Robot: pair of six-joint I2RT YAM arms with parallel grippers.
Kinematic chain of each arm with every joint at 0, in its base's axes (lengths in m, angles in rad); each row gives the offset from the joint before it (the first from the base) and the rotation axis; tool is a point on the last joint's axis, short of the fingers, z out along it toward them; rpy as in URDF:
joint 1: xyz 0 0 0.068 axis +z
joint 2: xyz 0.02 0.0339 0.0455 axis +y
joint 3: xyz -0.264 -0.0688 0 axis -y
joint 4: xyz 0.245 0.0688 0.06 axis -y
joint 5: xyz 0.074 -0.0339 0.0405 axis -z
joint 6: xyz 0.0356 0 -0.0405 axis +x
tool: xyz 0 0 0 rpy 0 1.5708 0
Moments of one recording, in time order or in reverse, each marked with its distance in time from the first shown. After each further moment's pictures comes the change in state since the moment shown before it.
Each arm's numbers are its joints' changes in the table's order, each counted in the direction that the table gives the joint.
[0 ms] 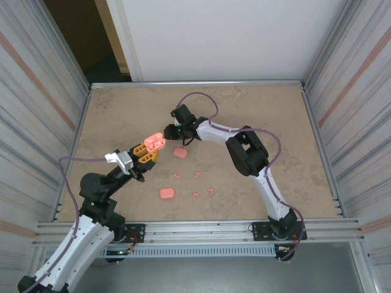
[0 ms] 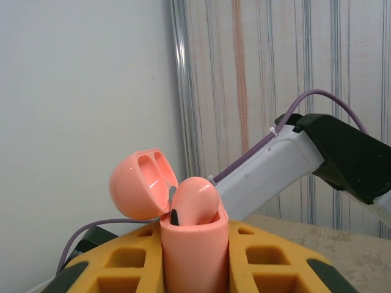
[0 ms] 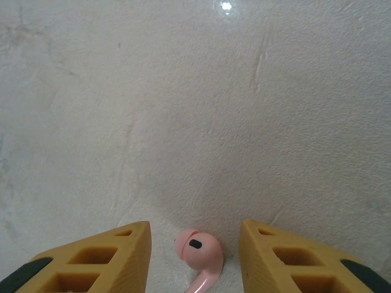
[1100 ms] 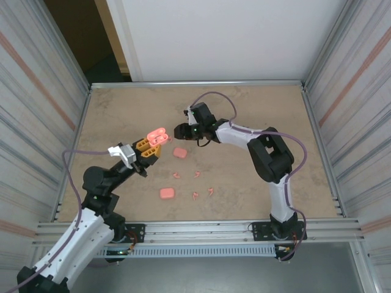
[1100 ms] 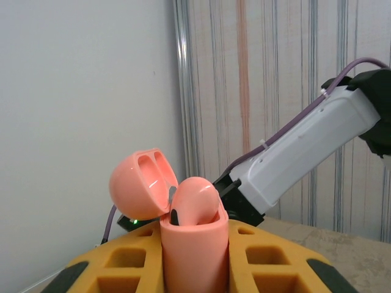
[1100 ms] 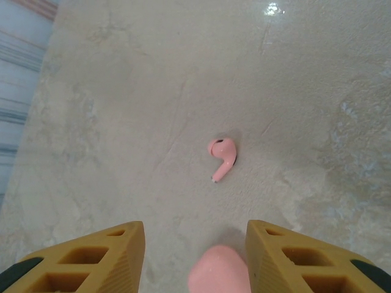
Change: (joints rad) left arm 0.000 0.109 0.036 0.060 0.000 -0.012; right arm -0.070 -0.301 -0.373 0.166 -0.177 0.001
